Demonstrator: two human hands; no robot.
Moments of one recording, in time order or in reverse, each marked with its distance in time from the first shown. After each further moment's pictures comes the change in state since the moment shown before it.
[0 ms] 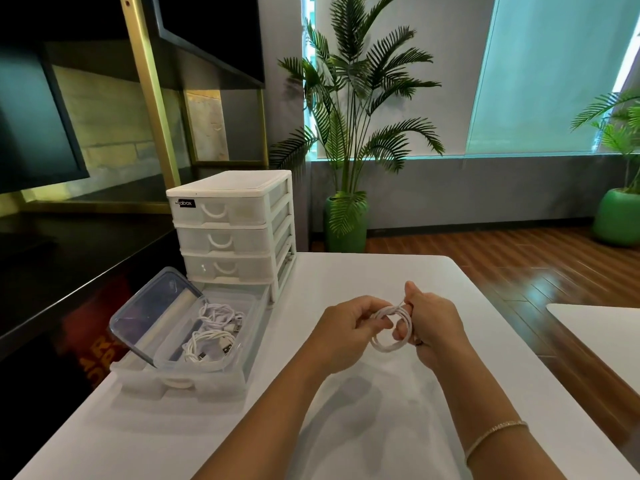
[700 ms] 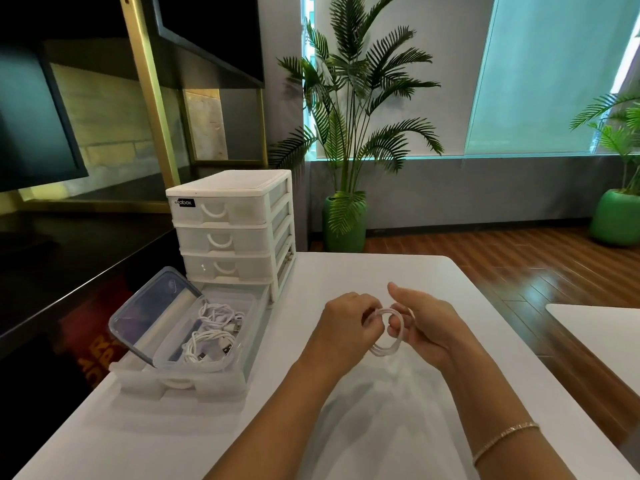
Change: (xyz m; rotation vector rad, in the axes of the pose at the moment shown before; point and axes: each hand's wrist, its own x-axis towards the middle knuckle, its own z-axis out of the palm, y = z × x) left_hand 0.004 -0.008 0.005 0.318 0.261 0.242; right_hand -0.006 -0.008 -0.006 0.146 -0.256 0.120
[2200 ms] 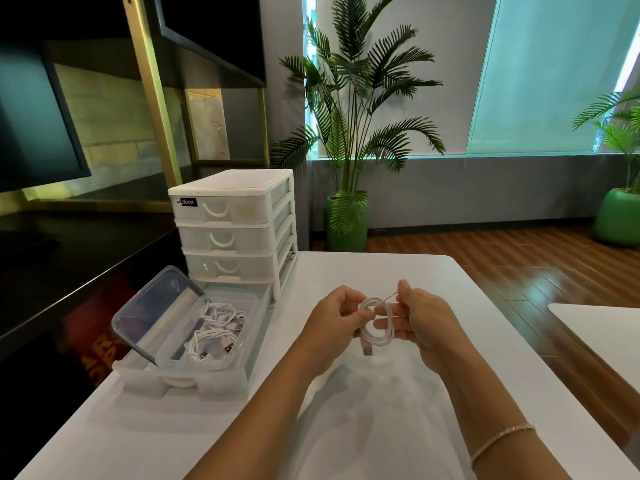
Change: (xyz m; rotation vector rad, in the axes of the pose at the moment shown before) left_hand 0.004 -0.009 -0.007 -0.647 -0.154 -0.530; right_hand 0.005 0.008 0.007 -0.307 0.107 -0.140
